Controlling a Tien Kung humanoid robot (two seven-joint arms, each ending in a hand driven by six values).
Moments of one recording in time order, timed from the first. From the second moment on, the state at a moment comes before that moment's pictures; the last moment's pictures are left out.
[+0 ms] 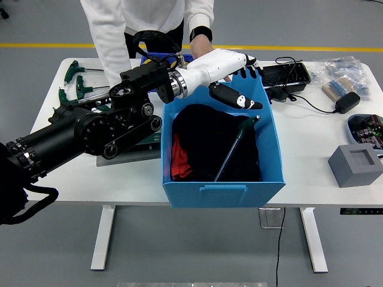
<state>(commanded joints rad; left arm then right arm) -1.14 0.05 -0.45 -0.86 1.60 0.15 -0.21 0.17 -0.22 0.49 0.23 -0.16 -0.26 -0.15</state>
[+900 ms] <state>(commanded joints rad) -0.86 0.28 -0.79 -1.09 1.86 0.12 -0.07 0.14 -0.20 0.46 0.23 -0.09 -0.27 -0.13</state>
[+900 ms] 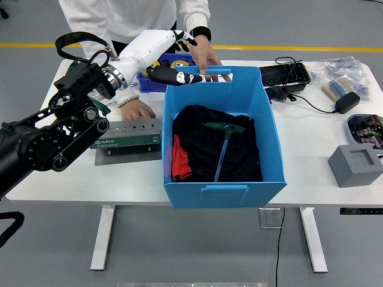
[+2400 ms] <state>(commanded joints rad) -0.93 0.48 -0.50 -0.94 1.99 -0.25 -0.01 0.13 -0.19 0.46 0.23 -0.09 -0.27 -0.14</state>
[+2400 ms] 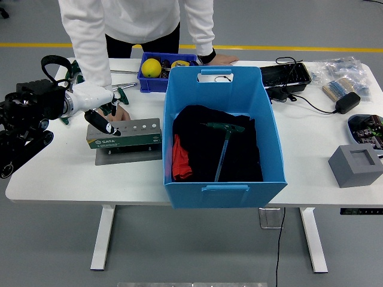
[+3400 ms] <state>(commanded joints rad) -0.96 0.46 -0.45 -0.89 1.98 -0.27 0.00 0.14 -0.19 0.47 0.23 -0.10 -0.27 -0.14</state>
